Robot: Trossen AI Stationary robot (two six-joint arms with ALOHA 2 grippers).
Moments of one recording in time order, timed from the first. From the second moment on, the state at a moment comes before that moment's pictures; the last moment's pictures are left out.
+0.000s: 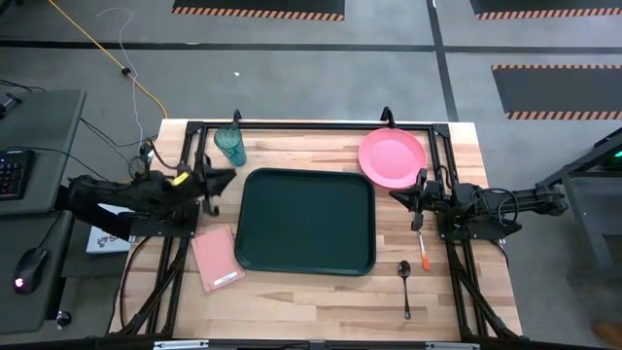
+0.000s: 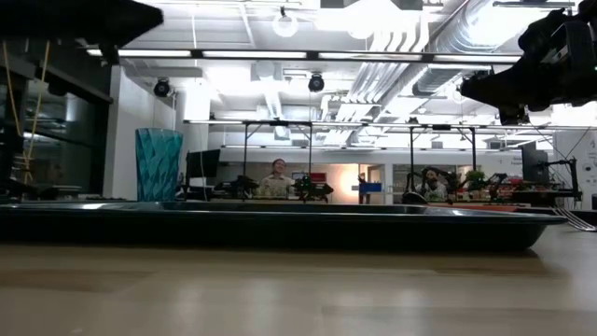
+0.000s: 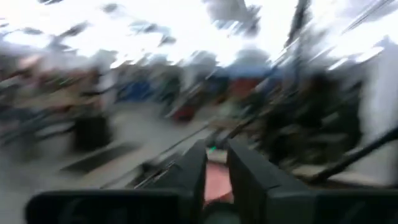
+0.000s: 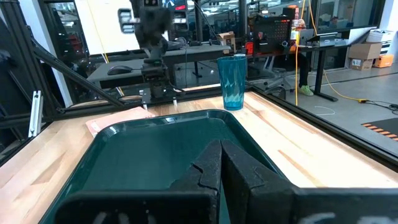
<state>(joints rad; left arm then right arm) -0.11 0.24 0.22 0.27 -0.49 0.07 0.11 0.07 0.01 0.06 0.31 0.08</state>
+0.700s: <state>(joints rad) 0.64 1.19 1.13 -0.97 -0.33 -0.13 0.11 0.07 0.01 0.06 0.31 0.08</state>
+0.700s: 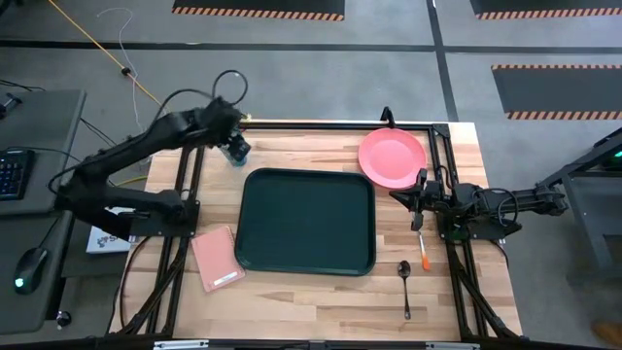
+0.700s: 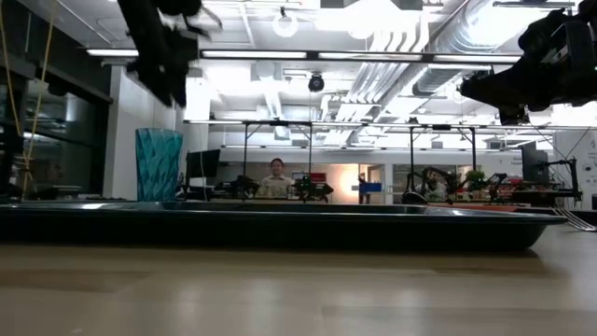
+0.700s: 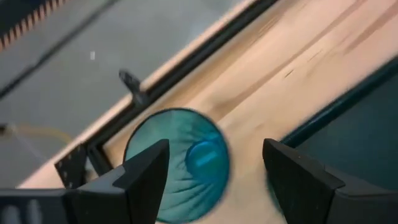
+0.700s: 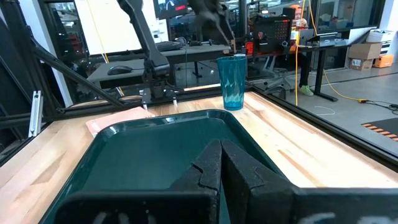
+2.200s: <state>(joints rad) 0.81 1.34 1.13 -1.04 -0.29 -0.07 0.11 0.07 0.01 0.06 0.31 0.08</state>
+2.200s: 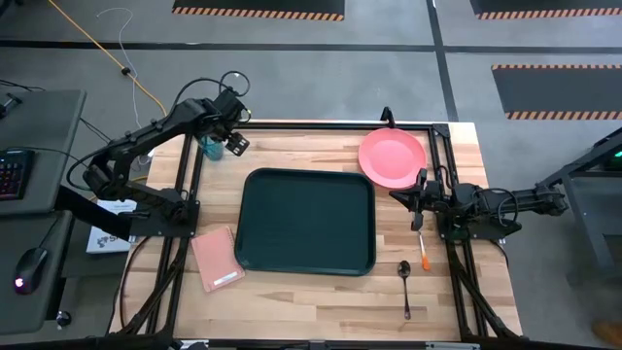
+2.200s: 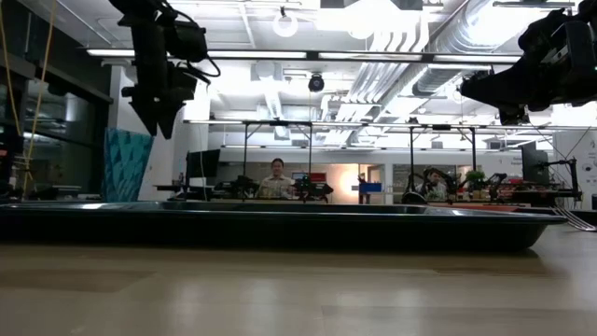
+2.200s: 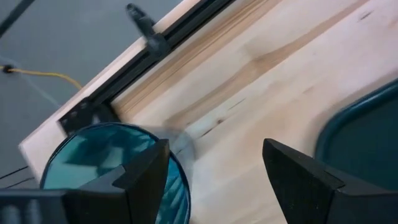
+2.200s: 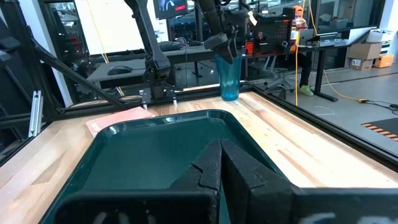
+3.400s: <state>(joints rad) 0.90 1.25 1.13 -1.13 -0.29 -0.14 0.11 0.07 0.01 0.06 0.31 0.08</state>
